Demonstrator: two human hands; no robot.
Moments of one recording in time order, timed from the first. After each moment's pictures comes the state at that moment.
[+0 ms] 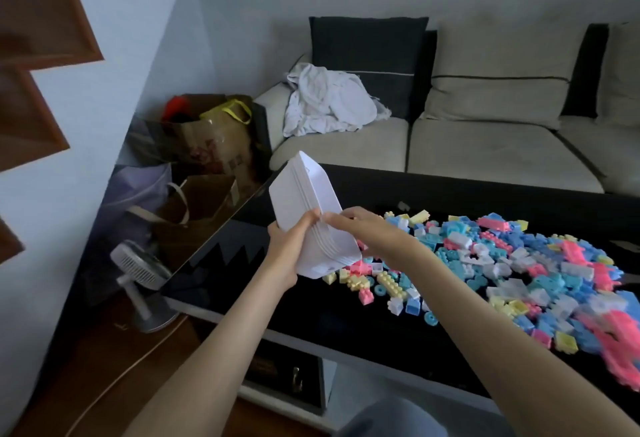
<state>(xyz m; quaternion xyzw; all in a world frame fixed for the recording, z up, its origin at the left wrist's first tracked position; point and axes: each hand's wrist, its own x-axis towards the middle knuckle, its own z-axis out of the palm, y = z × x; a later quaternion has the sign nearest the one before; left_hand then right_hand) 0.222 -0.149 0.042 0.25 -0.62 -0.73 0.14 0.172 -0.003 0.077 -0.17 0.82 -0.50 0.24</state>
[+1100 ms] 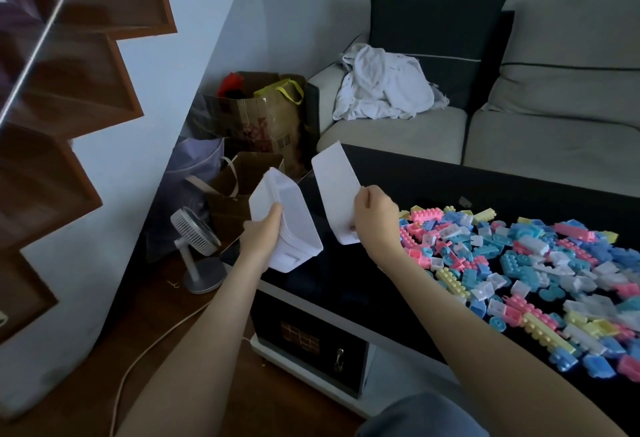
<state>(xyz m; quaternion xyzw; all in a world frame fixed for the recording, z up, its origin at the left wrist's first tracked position) 0.272 -0.275 0.015 0.42 -0.65 -0.61 0.17 0.200 -0.106 0.053 -0.16 0.83 -0.54 -0.03</state>
